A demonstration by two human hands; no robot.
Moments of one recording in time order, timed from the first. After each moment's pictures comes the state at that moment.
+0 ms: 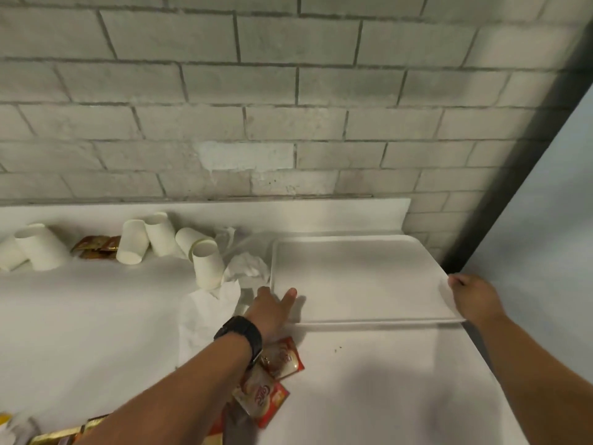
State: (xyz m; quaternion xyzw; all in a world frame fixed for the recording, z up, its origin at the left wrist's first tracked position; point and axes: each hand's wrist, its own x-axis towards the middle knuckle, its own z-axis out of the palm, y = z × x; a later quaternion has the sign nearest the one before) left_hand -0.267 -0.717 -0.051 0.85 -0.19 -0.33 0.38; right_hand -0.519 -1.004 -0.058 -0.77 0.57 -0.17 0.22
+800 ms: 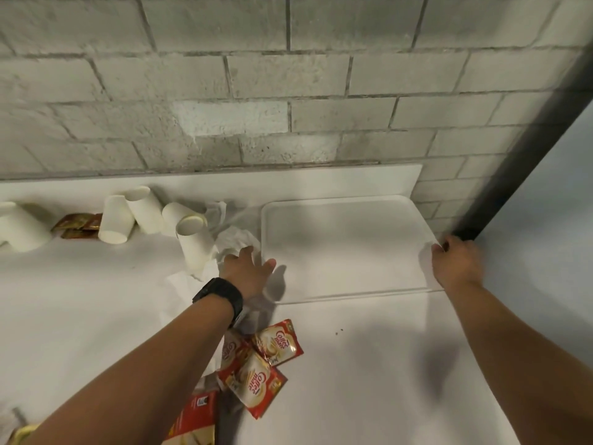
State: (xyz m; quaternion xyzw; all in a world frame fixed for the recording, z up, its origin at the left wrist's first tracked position) left_hand -0.211 -0.730 -0.054 0.86 -0.46 -0.14 -0.17; right_hand -0.468 -1.020 -0.094 -0.76 0.62 -0.15 0.12
